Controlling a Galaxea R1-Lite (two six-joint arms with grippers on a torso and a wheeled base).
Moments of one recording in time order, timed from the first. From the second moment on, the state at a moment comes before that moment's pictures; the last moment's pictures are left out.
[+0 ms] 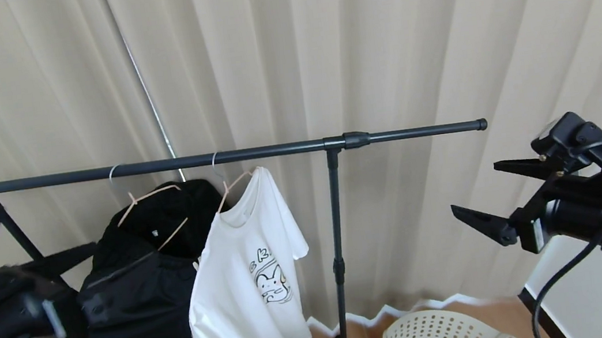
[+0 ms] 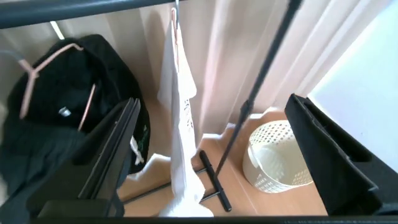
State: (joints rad) left arm -0.17 1.11 -0.43 -0.43 -0.25 0.03; right arm 0.33 1.41 -0.51 -0.62 0.09 -0.26
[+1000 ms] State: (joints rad) left arm 0.11 0.10 0.00 -0.07 -0.29 -0.10; right arm 0.31 0.38 -0.02 -0.06 -0.03 -0.26
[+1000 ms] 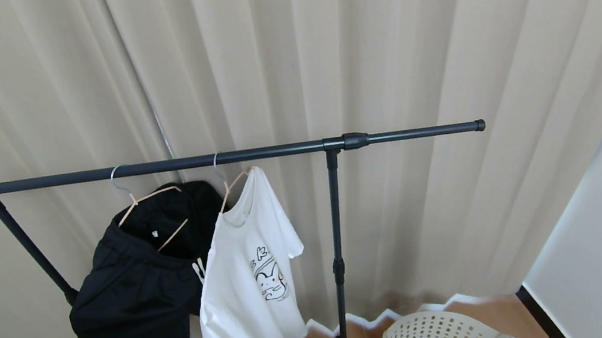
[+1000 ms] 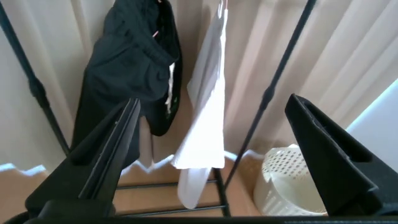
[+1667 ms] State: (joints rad) left arm 0.00 0.00 0.00 -0.07 -0.26 -0.11; right arm 0.08 0.08 0.00 -0.08 -0.34 -0.35
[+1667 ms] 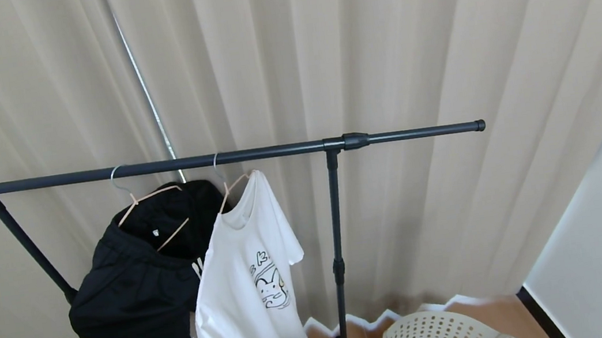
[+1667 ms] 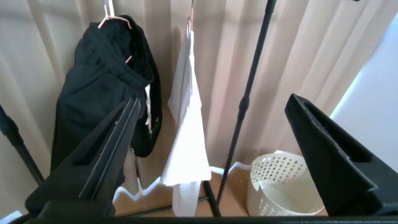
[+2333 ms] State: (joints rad) left arm 0.00 0.00 0.00 -0.07 -0.26 -0.12; right arm 0.01 0.00 0.00 0.01 0.18 -0.09
